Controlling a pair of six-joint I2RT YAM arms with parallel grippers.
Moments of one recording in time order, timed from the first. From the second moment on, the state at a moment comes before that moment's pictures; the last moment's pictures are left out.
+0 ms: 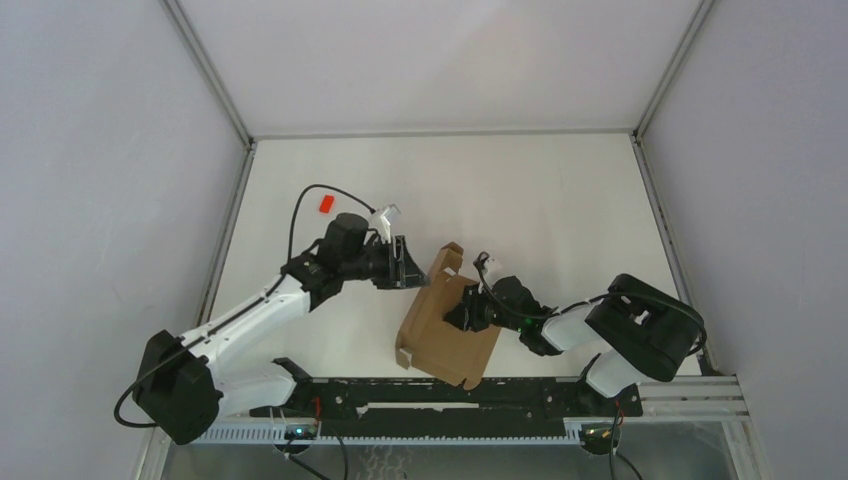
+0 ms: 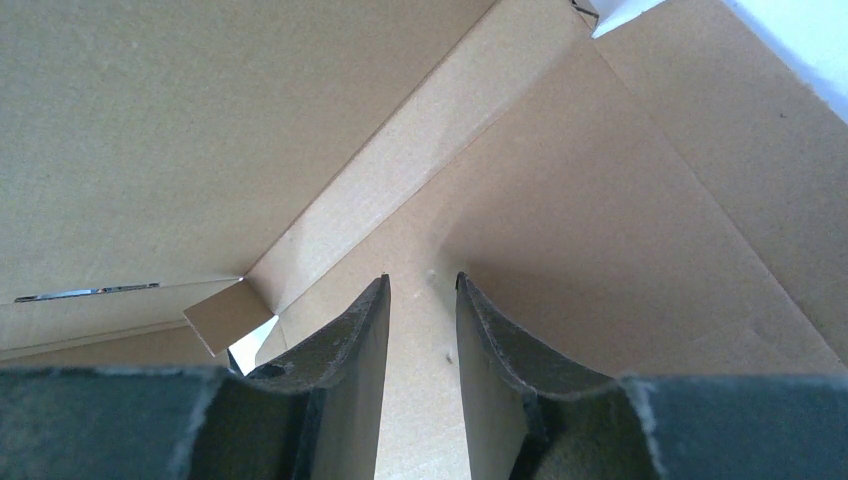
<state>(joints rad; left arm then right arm) -0.62 1.15 0.76 -0.24 0.46 -0.65 0.83 1.53 0.27 0.76 -0.18 0.70</state>
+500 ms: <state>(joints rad) -0.62 1.15 0.73 -0.20 0.51 -0.65 0.83 1.54 0.27 0.77 -0.19 0.70</state>
